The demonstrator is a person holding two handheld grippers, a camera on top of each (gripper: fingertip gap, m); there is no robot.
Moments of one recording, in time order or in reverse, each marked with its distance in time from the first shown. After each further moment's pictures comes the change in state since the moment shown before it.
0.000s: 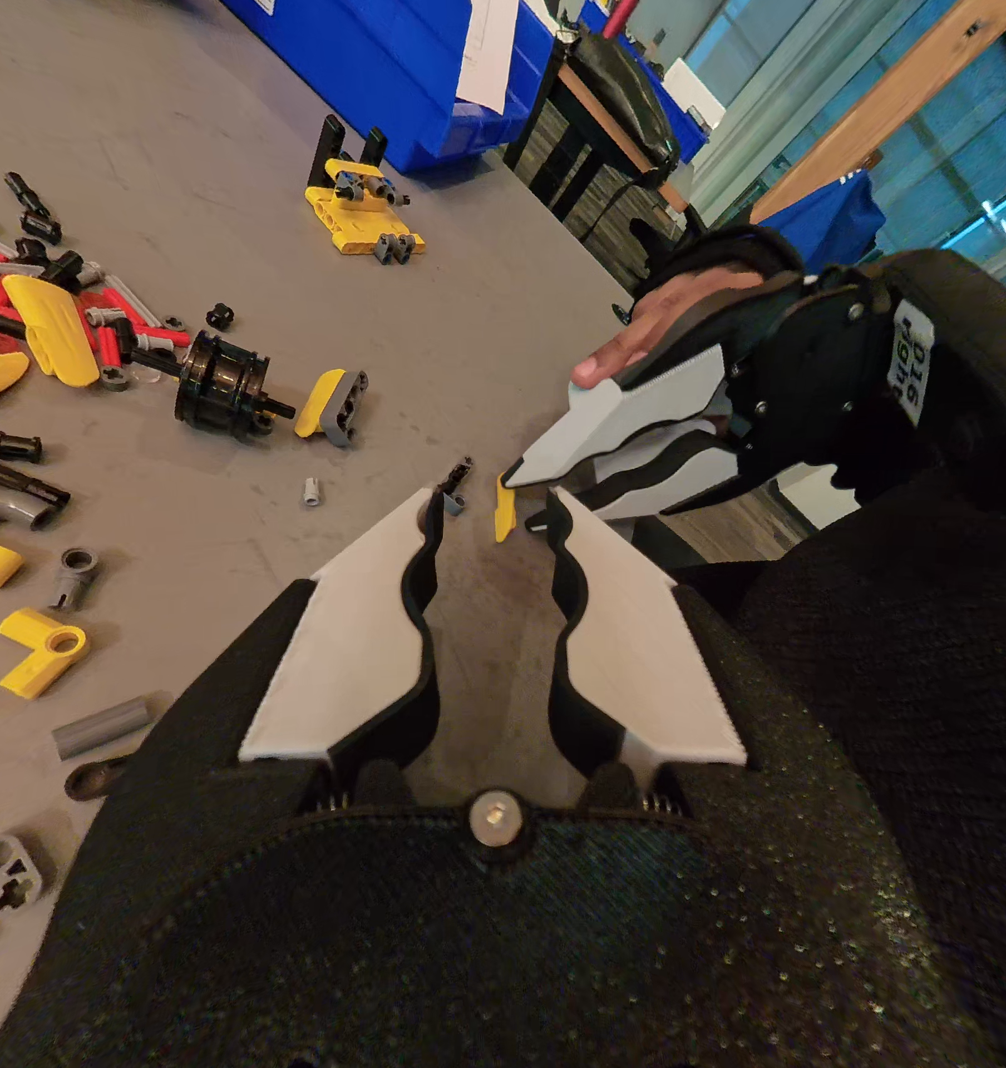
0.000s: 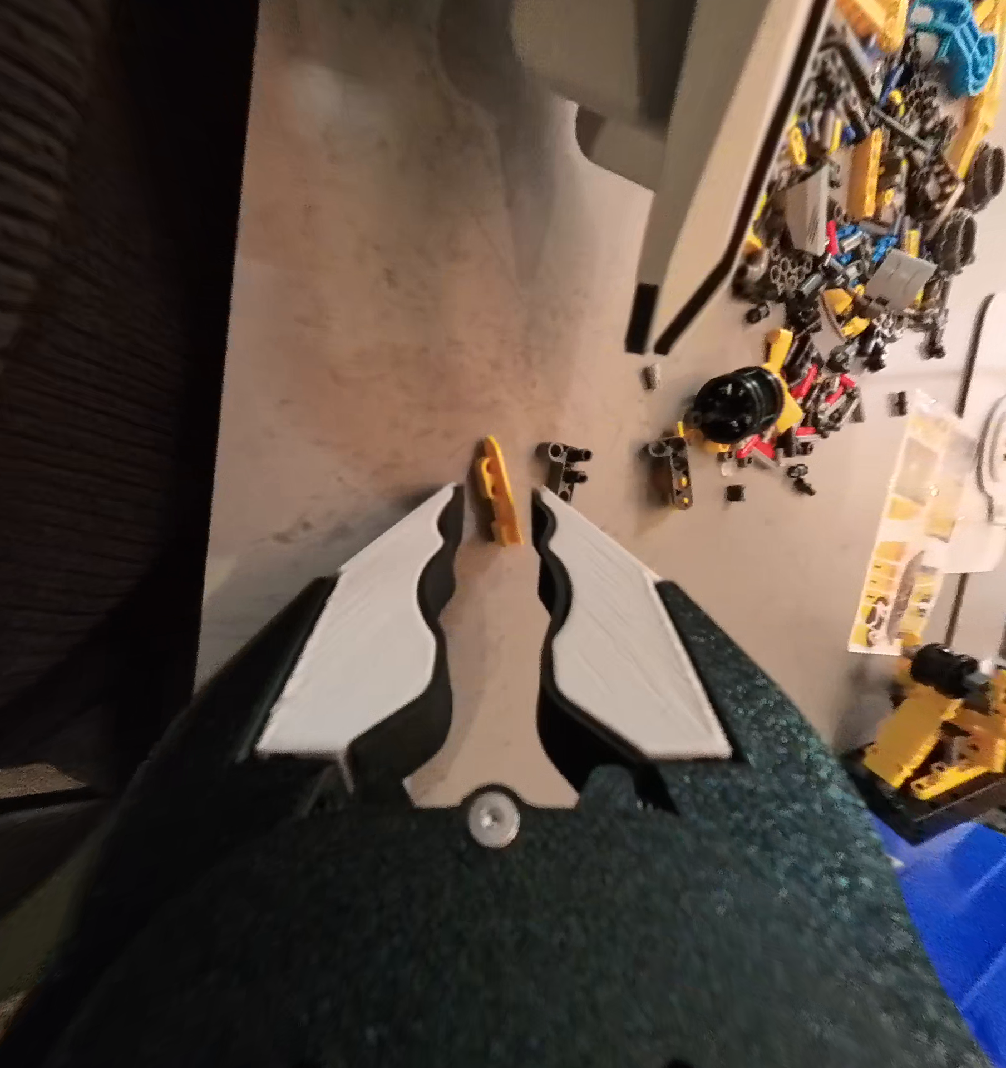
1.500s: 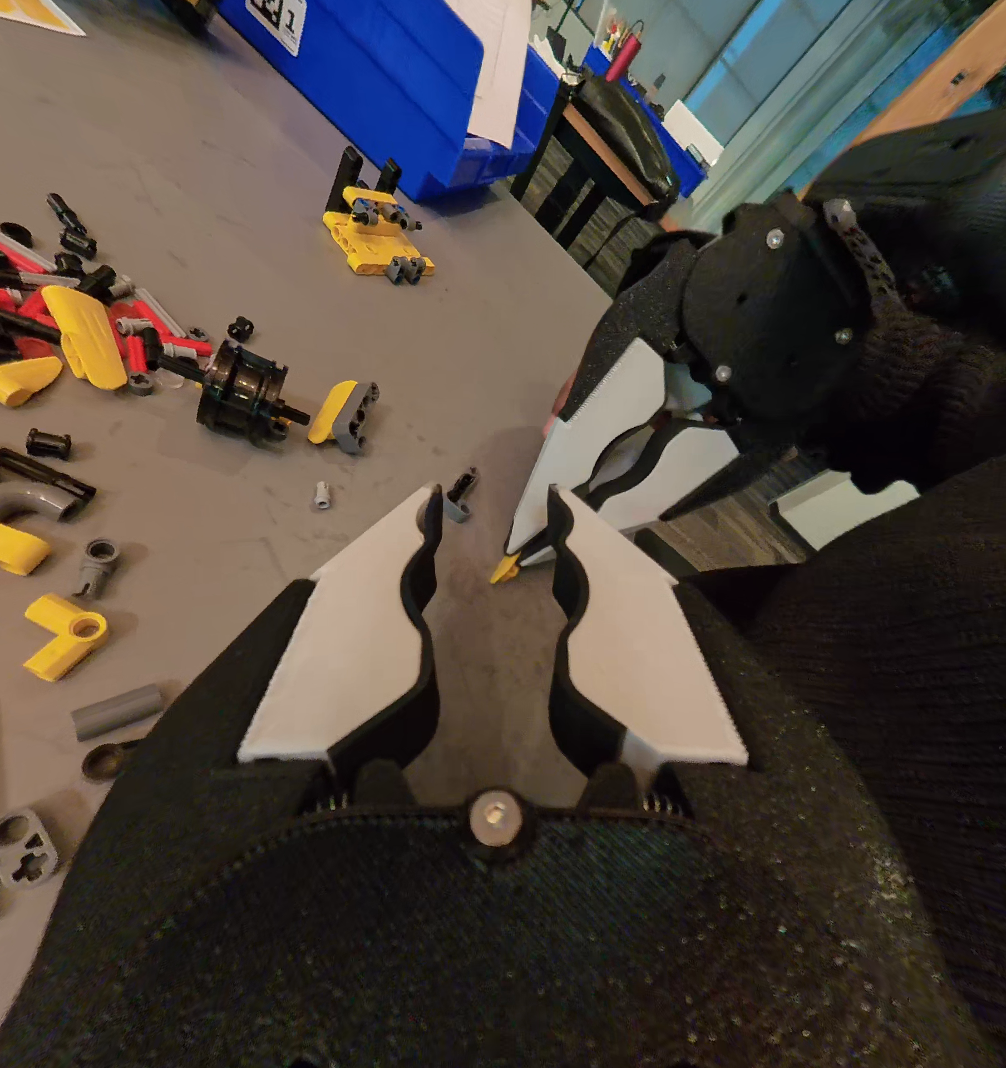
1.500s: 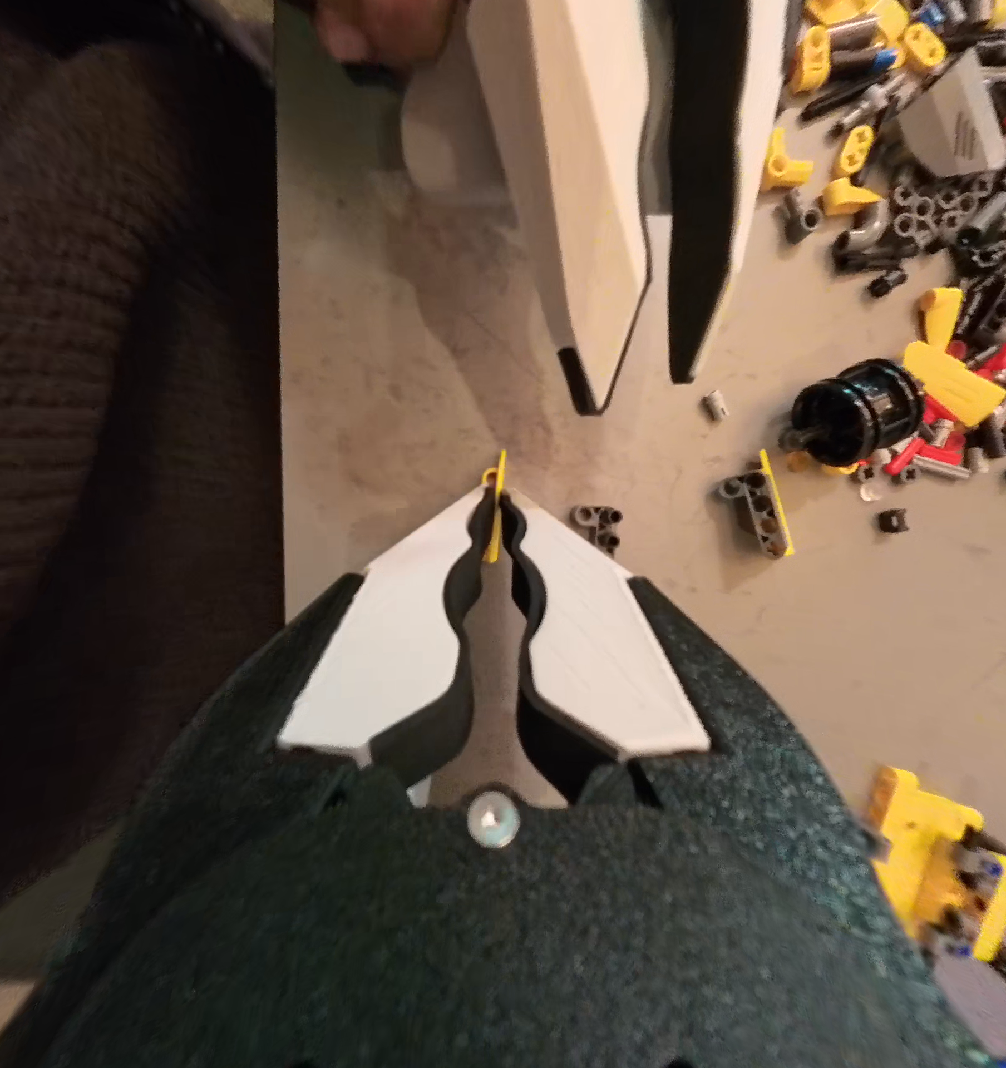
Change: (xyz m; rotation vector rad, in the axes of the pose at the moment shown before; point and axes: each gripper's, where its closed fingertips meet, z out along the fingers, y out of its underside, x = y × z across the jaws) left arm -0.002 -0.004 -0.004 0.043 -0.010 -0.013; right arm -0.005 -0.024 0.011 0.045 -0.335 0.324
